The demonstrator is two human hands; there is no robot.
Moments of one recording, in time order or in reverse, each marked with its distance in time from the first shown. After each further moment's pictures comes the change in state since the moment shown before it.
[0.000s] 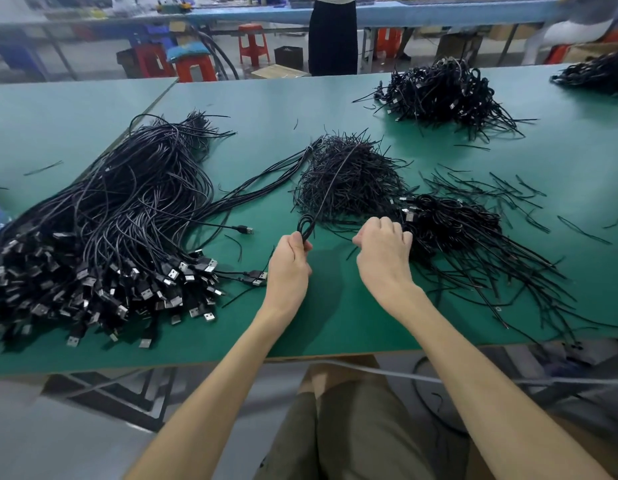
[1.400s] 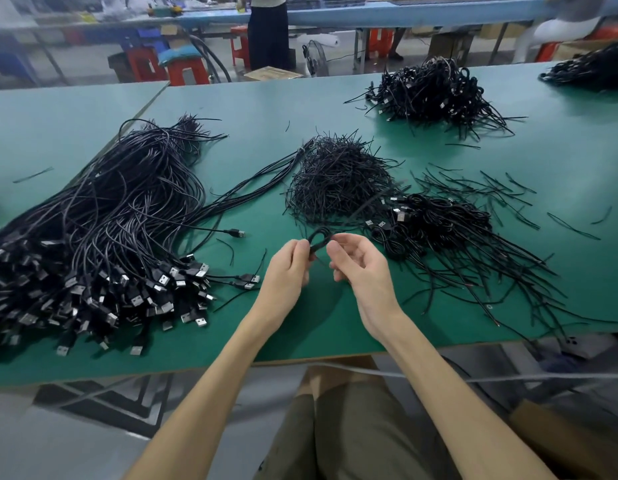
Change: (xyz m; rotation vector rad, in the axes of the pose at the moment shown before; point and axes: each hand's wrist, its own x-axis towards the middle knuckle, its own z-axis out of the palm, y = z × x) left_hand -0.013 0.013 -0.009 -0.042 -0.220 0.091; right_hand -0.045 -0.007 0.007 1.452 -0.154 0.246
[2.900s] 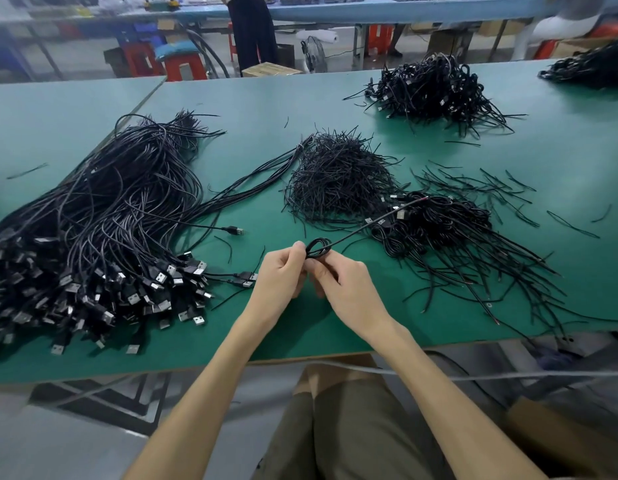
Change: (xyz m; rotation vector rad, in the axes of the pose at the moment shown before) left_hand -0.007 0.010 -0.008 -0.137 -0.053 -0.046; right_hand -0.007 -0.002 0.010 -0.652 -0.210 -0.284
